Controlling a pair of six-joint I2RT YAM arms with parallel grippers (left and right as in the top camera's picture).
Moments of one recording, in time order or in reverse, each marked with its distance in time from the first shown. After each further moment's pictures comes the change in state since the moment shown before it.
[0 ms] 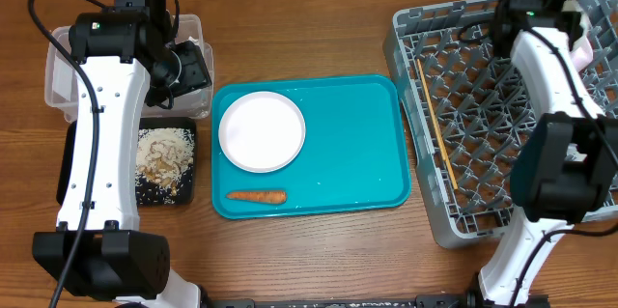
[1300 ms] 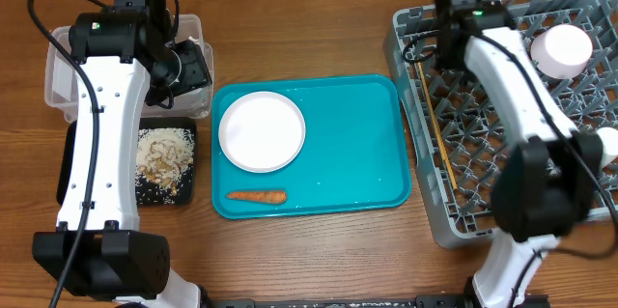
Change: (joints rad) left arm 0.000 0.000 0.000 0.006 0.000 0.000; right arm 0.223 -0.135 0.005 -0.410 -0.579 0.289
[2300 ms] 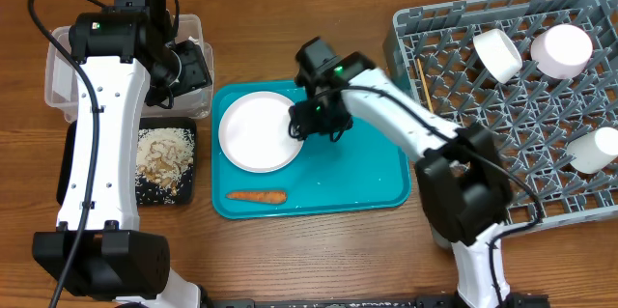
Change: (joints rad) left arm 0.000 0.000 0.000 -0.004 0.000 0.000; right arm 0.481 0.188 -0.049 0.090 -0.730 -0.012
